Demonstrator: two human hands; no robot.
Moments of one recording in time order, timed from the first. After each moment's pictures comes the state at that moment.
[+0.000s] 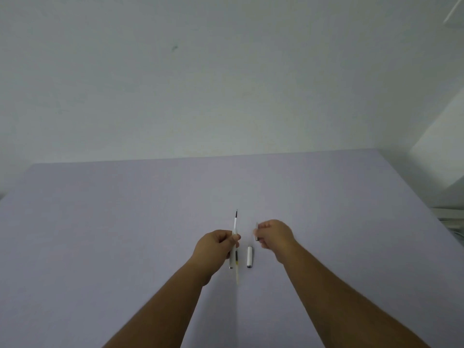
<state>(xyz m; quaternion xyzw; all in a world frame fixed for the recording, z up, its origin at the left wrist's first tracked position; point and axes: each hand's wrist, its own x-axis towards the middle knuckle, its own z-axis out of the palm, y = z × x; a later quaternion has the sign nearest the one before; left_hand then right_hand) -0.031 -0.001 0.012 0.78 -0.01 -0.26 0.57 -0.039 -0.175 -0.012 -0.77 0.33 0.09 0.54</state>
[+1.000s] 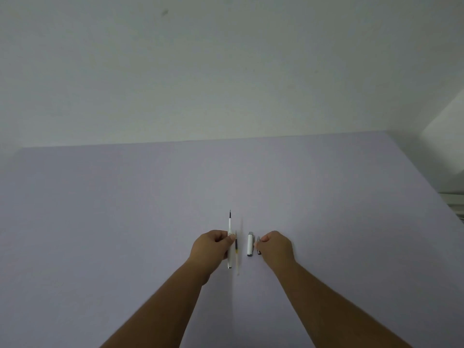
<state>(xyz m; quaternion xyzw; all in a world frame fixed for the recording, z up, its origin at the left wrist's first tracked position) -0.033 0.007 -0.035 0.77 0.07 -0.29 0.56 -0.064 -0.158 -0.089 -0.83 0.38 0.12 0.40</state>
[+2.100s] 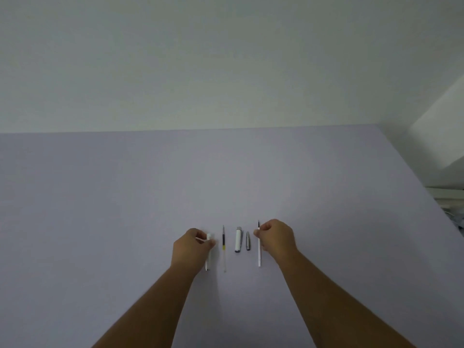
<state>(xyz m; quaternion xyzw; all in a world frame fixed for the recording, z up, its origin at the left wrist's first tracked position) -0.024 0.010 -0.070 0.86 0.11 -0.22 0.44 -0.061 -0.186 -0.074 -0.82 0.37 0.08 0.42</state>
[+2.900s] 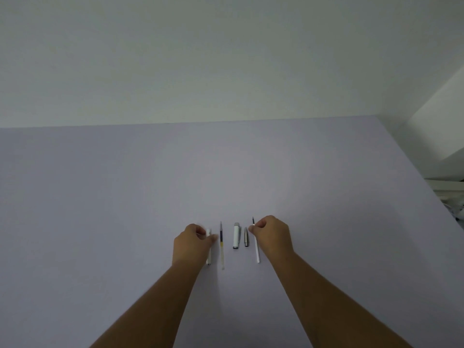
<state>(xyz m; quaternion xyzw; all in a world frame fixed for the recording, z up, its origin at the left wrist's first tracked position) -0.021 -0.003 -0.092 0.89 0.09 -0.20 0.40 -0.066 -0.182 -0.091 -0.84 0.38 0.06 0.39</state>
